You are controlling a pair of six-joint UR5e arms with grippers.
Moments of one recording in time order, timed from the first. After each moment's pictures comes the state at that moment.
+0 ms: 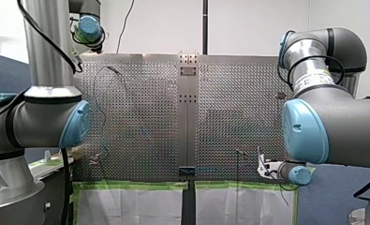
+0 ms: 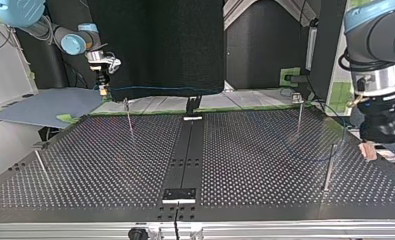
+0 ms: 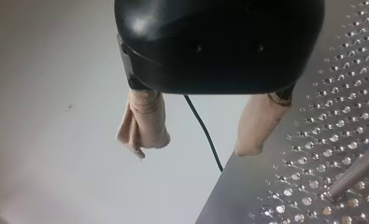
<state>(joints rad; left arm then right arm) 0.17 -1.35 -1.70 -3.18 -1.73 -2.12 1.60 -0.61 1.81 -1.04 1.19 1.51</state>
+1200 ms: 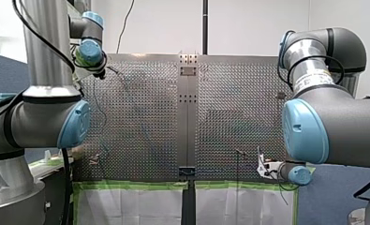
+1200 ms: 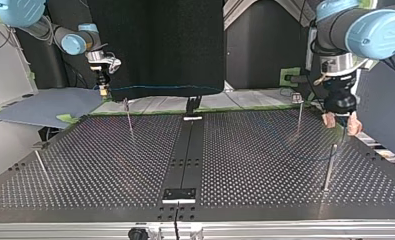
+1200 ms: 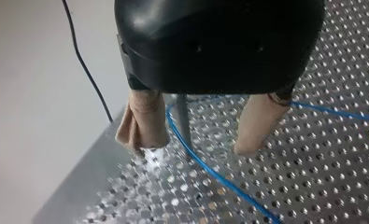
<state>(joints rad) 0.14 -1.38 -1.94 -3.07 -1.72 -2.14 1.60 -0.61 1.81 -1.05 1.19 1.51</state>
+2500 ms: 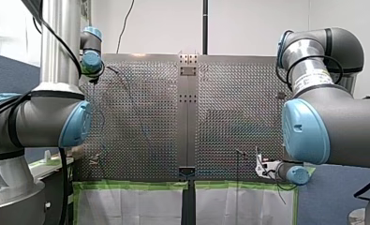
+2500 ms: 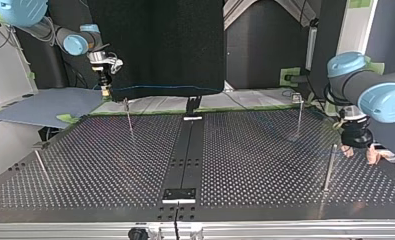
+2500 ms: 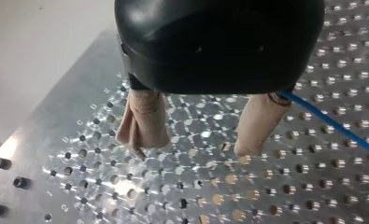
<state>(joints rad) 0.22 -1.67 -1.67 -3.07 -1.75 -2.25 1.61 -0.61 1.80 -1.05 1.19 1.51</state>
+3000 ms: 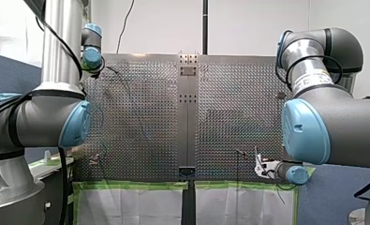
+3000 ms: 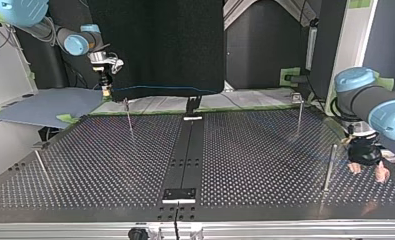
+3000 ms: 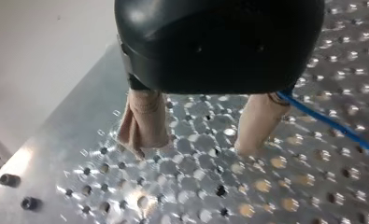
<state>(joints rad) 0.23 -1.72 -1.55 -3.09 -1.73 -2.26 1.62 -0.61 1.80 -1.05 1.19 1.51</state>
